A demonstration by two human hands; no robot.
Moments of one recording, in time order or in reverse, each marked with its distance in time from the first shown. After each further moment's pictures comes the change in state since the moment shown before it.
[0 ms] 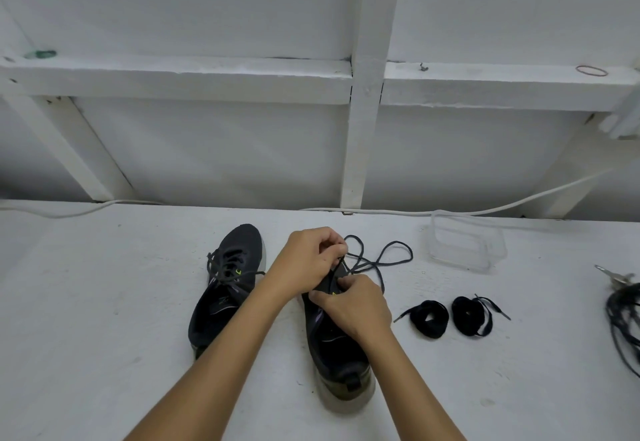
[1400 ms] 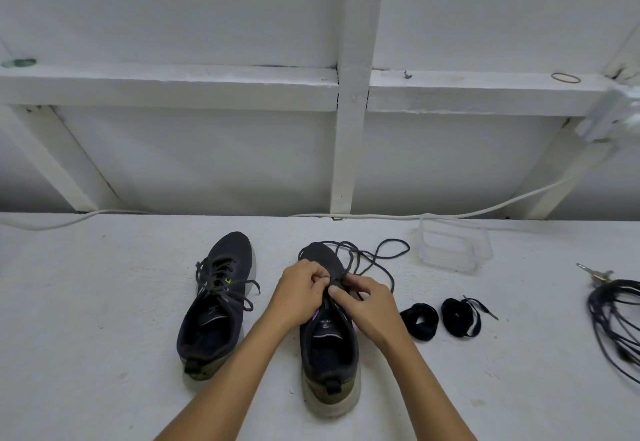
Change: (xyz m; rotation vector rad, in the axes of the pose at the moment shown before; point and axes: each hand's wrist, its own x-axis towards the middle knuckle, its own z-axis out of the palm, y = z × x) left_hand 0.002 -0.058 0.044 0.223 0.052 -0.012; right_hand 0.013 0.039 -0.020 0.370 -0.039 -0.214
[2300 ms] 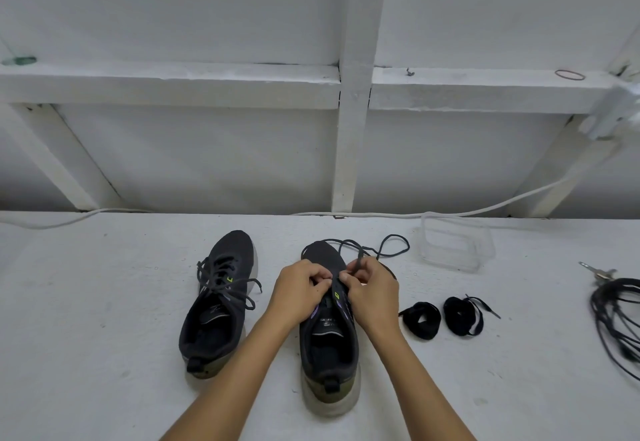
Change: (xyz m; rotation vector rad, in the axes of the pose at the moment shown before) left_hand -0.001 -0.001 -0.001 -0.010 0.017 -0.008; right_hand 0.020 0.001 0.016 0.051 0.305 -0.021
